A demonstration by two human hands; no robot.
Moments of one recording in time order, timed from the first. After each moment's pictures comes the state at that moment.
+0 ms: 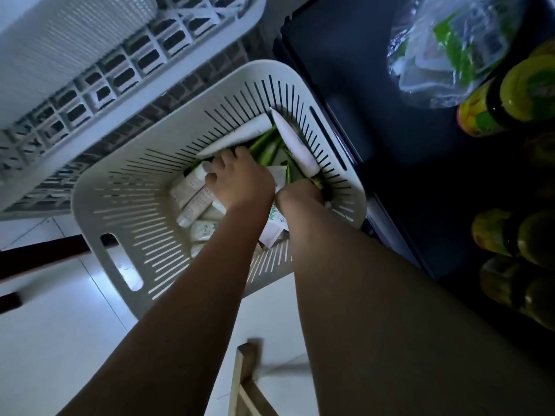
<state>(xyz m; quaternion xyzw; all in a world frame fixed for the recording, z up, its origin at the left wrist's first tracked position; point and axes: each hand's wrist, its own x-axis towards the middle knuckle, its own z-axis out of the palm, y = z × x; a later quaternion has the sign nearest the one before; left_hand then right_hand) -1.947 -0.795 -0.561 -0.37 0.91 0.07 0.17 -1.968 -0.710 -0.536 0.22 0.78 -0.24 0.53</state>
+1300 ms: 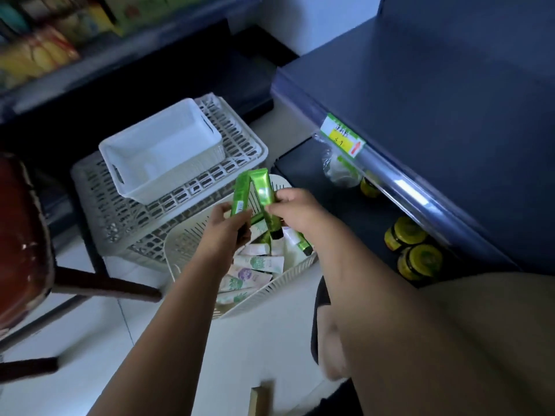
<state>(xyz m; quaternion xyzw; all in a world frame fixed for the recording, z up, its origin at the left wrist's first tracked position) -1.852 -0.818 -0.324 -0.33 0.61 0.72 0.05 -1.931 -0.664 -0.319 0.02 0.78 -0.55 0.31</state>
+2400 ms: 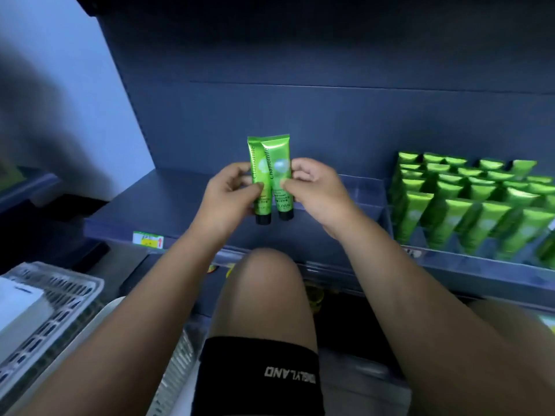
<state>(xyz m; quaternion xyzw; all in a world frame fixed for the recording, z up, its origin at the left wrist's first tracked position) -1.817 -0.513 -0.072 0.24 0.69 0.68 0.07 -1.752 -0.355 -0.069 0.06 0.76 -0.61 -0.22</state>
